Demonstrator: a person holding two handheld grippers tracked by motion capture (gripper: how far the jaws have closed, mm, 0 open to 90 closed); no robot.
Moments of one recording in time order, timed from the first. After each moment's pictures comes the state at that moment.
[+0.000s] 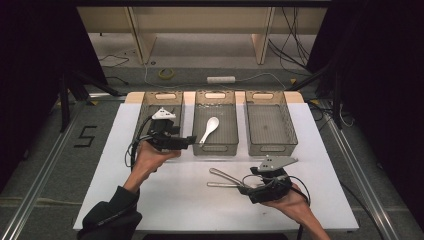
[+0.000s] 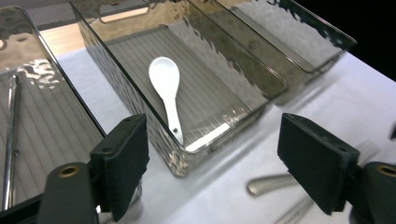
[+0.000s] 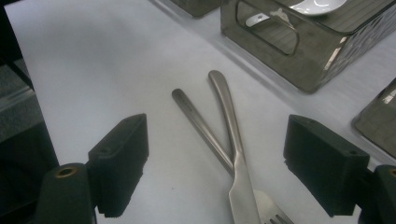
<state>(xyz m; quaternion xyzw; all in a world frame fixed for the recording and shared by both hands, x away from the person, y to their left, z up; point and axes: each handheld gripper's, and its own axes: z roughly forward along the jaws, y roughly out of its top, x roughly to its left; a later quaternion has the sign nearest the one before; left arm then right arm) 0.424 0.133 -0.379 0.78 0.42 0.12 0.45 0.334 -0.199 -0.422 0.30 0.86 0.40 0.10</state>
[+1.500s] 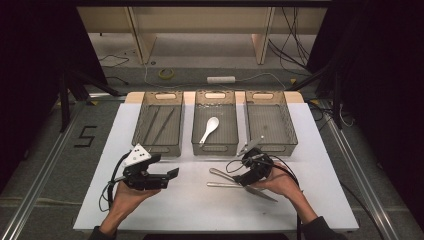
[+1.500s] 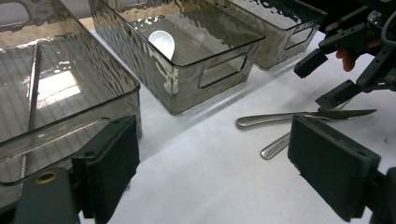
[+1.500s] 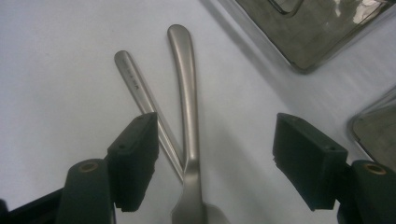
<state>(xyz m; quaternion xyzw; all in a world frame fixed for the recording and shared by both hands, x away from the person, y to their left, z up) 0.340 0.181 -0.419 0.76 0.40 0.16 0.49 0.399 -0.166 -0.436 0.29 0.92 0.25 0.07</state>
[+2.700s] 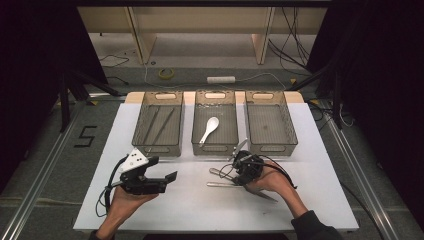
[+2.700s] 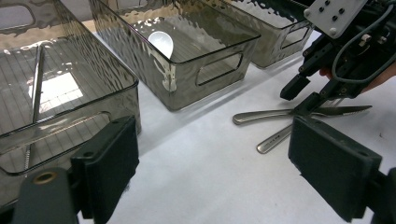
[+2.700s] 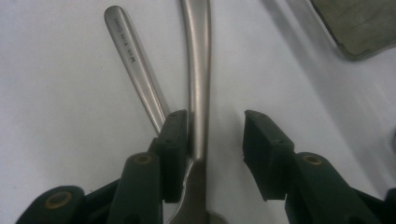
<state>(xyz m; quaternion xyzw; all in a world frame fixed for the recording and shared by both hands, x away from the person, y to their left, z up) 0.328 0.183 -0.419 0.76 0.39 0.16 0.49 0.411 -0.144 -0.455 0.25 0.95 0.17 0.05</state>
